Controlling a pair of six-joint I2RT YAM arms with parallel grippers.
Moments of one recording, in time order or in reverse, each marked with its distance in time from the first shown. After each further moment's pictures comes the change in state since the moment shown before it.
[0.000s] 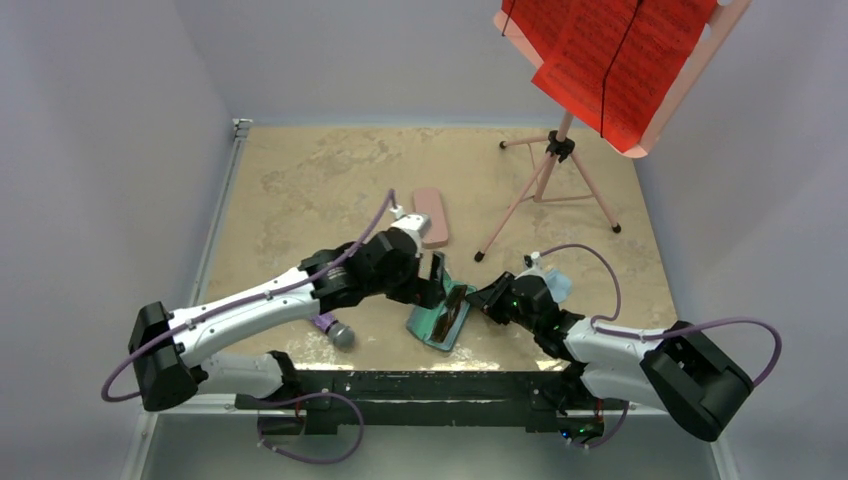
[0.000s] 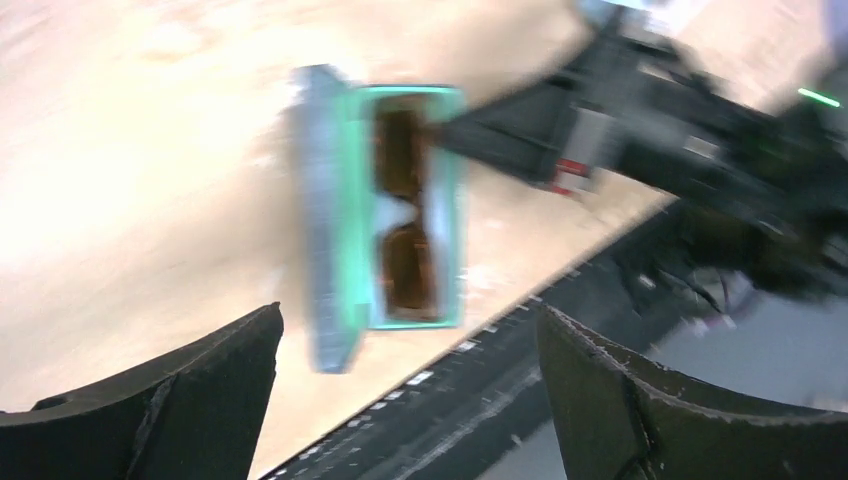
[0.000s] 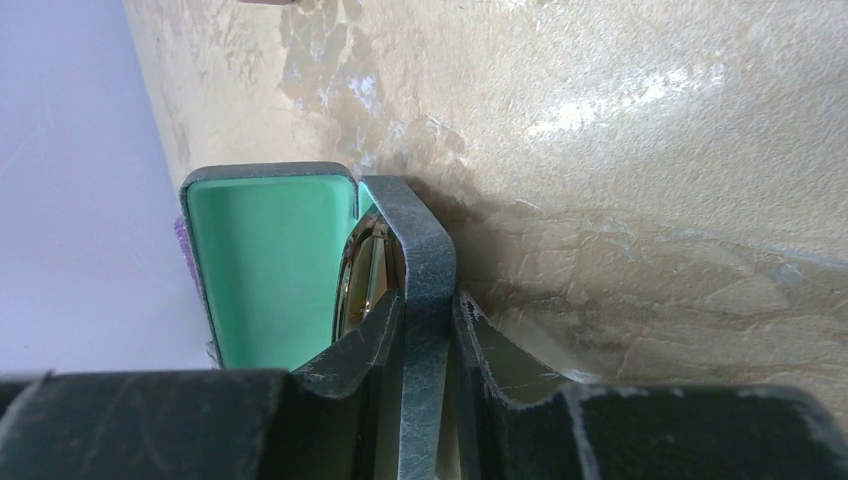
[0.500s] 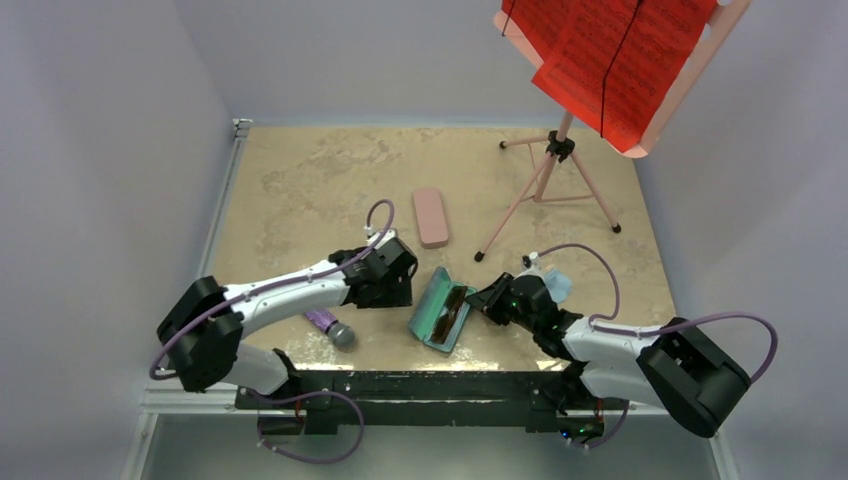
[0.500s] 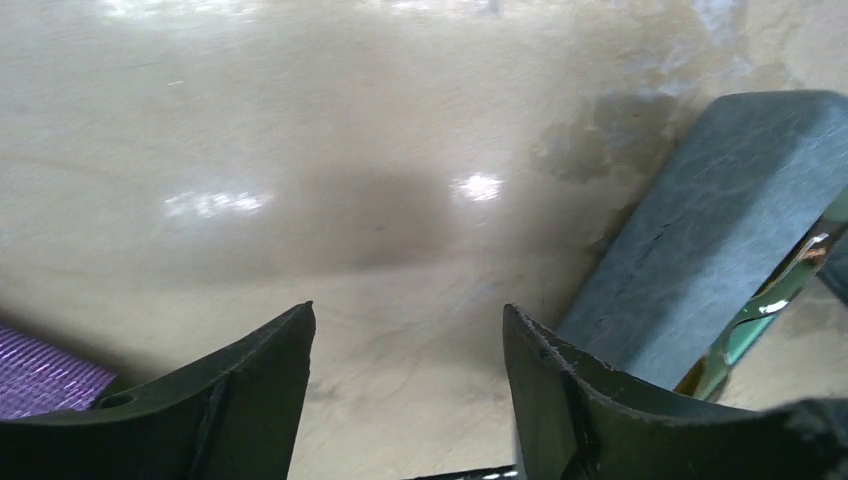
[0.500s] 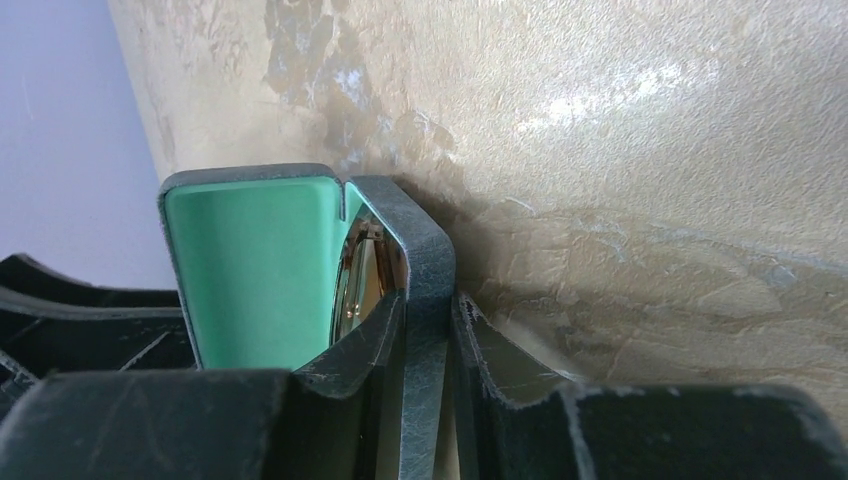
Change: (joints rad) left arm 0.195 0.102 -0.243 -0.057 -0.174 -0.246; right arm 0.000 0.026 0.001 0.006 -0.007 -0.013
